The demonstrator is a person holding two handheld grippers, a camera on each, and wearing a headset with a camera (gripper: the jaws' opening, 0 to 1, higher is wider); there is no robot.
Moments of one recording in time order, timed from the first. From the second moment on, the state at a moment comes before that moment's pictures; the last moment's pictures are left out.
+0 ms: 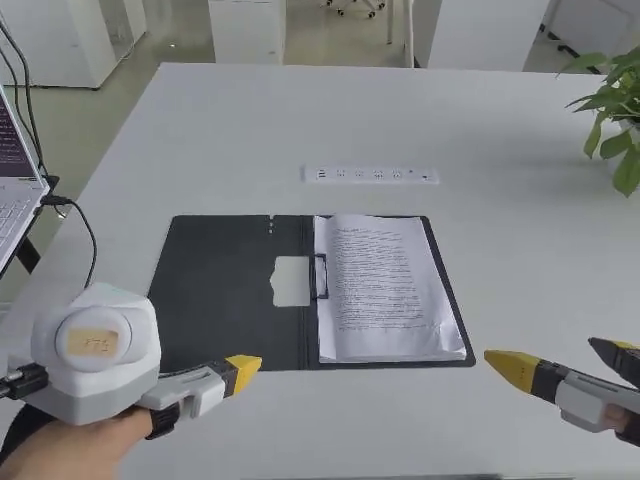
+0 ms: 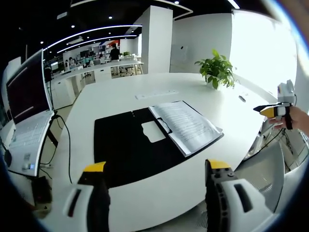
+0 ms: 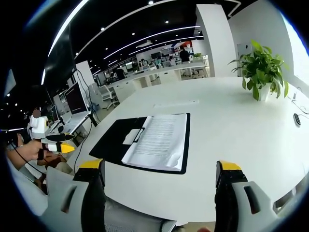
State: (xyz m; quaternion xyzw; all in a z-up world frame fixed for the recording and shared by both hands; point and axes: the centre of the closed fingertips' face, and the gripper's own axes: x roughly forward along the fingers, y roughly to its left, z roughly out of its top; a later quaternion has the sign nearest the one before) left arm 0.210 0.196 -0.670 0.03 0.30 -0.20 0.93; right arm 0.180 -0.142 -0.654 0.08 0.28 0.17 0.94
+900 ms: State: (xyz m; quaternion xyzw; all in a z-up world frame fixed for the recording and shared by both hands) left arm 0.243 0.114 -0.696 0.08 0.30 -0.29 0.91; right arm 0.188 -0.132 -0.672 0.09 0.28 0.18 0.94
